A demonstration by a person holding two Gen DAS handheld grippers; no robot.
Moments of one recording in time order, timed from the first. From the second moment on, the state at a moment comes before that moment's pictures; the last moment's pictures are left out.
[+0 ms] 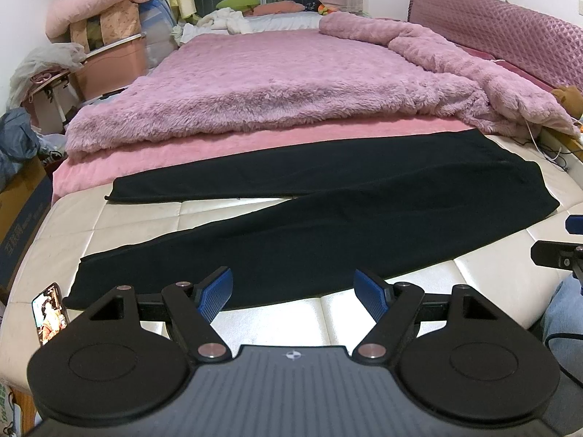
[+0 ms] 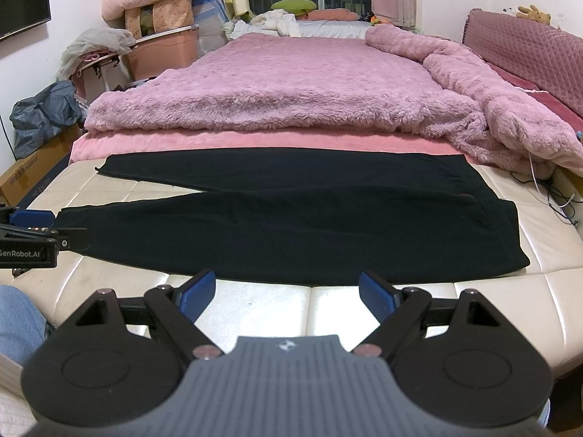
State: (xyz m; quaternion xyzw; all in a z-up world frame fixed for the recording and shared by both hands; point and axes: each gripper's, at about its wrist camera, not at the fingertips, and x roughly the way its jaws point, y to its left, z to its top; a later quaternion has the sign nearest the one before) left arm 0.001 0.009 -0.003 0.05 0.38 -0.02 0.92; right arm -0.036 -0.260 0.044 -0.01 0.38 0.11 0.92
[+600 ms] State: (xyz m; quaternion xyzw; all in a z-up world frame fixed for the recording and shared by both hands) left arm -0.001 0.008 0.002 0.05 0.37 -0.02 0.93; right arm -0.038 -0.256 0.044 -0.01 0.38 0.11 0.92
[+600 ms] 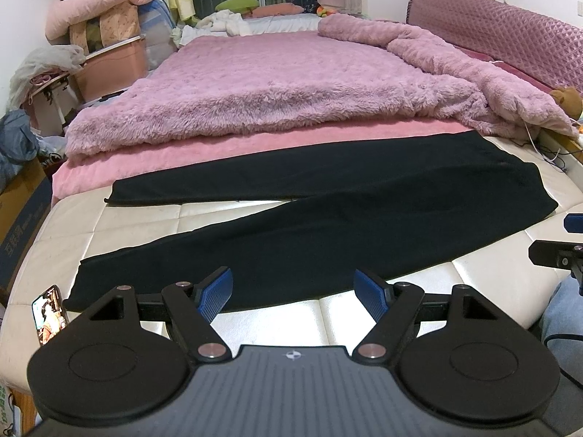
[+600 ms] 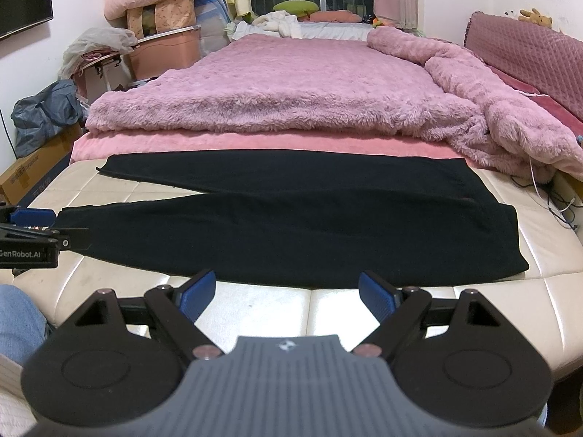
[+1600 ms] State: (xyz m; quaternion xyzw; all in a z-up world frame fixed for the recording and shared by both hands) left arm 0.036 0.030 -0.025 0.13 0.35 -0.05 0.93; right arm 0.002 -0.299 0.035 -0.06 0.34 0.07 0.94
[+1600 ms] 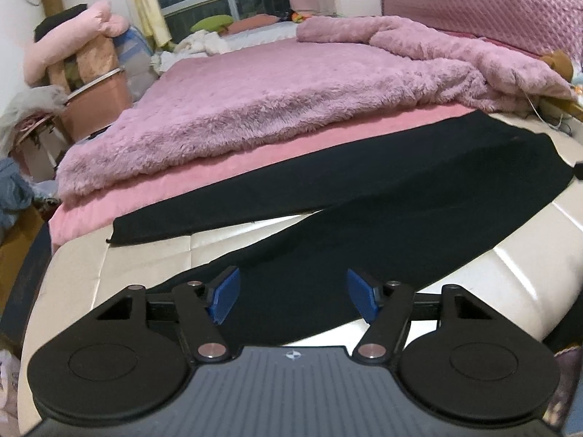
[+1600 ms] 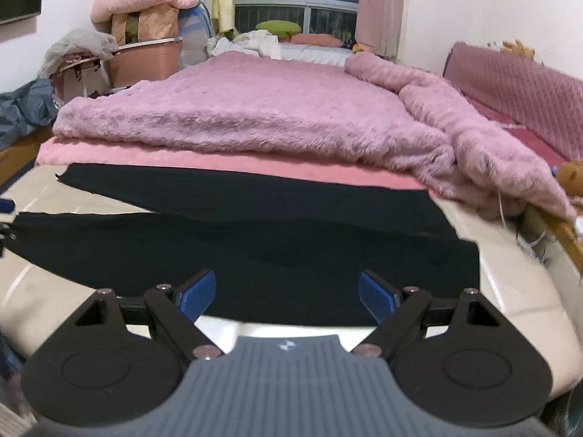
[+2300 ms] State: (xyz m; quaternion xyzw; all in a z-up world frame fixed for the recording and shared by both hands) left arm 0.066 0.103 -0.120 0.35 0.43 -0.15 0.82; right arm 0.117 -0.389 -0.046 -0.22 0.47 0.11 0.85
